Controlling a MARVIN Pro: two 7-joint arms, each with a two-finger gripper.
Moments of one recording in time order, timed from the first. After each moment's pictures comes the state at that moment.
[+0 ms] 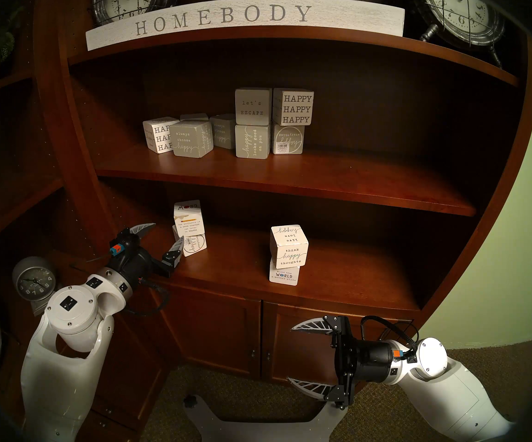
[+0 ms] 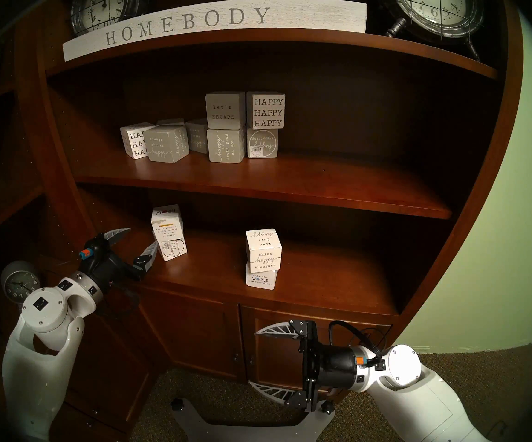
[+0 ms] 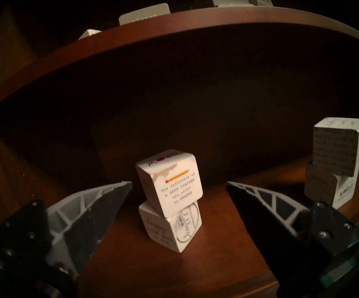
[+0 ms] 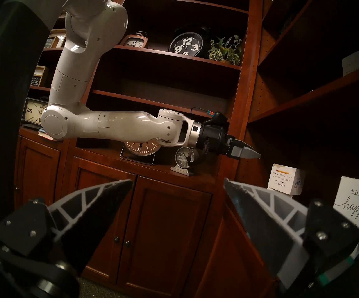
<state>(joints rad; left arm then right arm) 1.96 -1.16 -1.81 -2.08 -0.22 0.16 -0.32 -1.86 -0.97 1.35 -1.77 0.61 -0.56 1.24</state>
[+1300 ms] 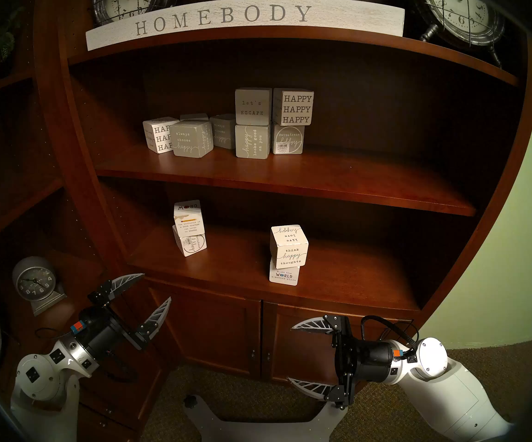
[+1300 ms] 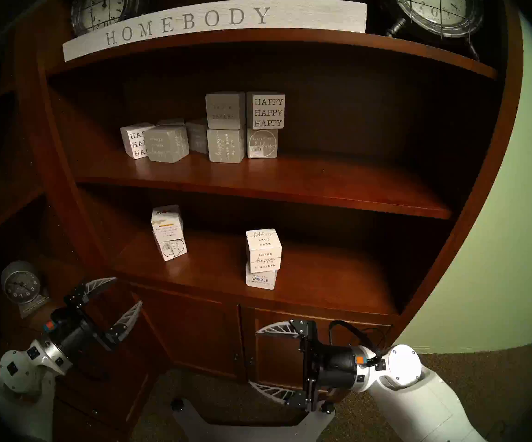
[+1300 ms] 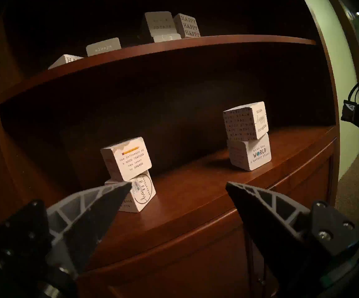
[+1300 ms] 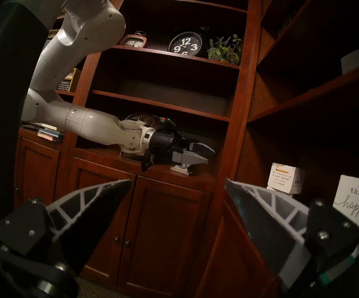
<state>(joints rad) 2.27 -1.31 -2.04 -2.08 -0.29 -0.26 -0.74 -1.87 -0.98 1.36 -1.77 0.60 -0.55 1.24</state>
